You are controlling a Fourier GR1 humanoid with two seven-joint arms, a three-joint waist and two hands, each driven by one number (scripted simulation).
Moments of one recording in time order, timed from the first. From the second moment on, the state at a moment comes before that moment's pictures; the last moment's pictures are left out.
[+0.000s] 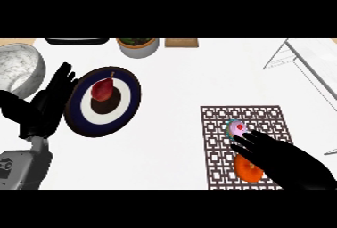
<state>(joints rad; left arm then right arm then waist) -0.23 0.34 -0.01 -1.50 0.24 0.10 0.19 -0.08 -0.77 0.49 -1.98 0.75 0.55 0.08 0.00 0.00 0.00</state>
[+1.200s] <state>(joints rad) -0.25 0.26 0.07 -1.51 0.16 0.03 0.22 -0.04 -0.50 0.45 -1.69 1.05 0.48 -0.12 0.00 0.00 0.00</state>
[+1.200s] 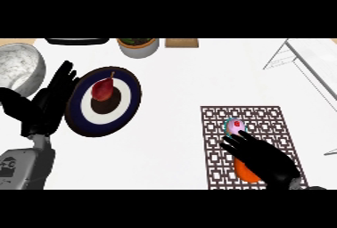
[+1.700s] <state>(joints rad) -0.23 0.25 0.07 -1.52 0.14 0.02 0.22 -0.06 -0.46 0.47 -1.56 1.17 0.31 -0.23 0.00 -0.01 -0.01</state>
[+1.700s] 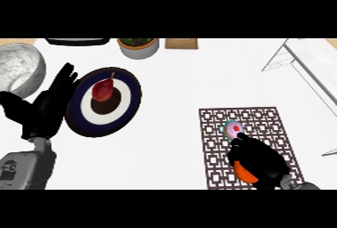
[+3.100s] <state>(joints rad) -0.24 0.24 0.09 -1.51 0.13 0.01 0.22 0.03 0.00 0.44 -2.20 1.00 0.12 0.53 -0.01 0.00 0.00</state>
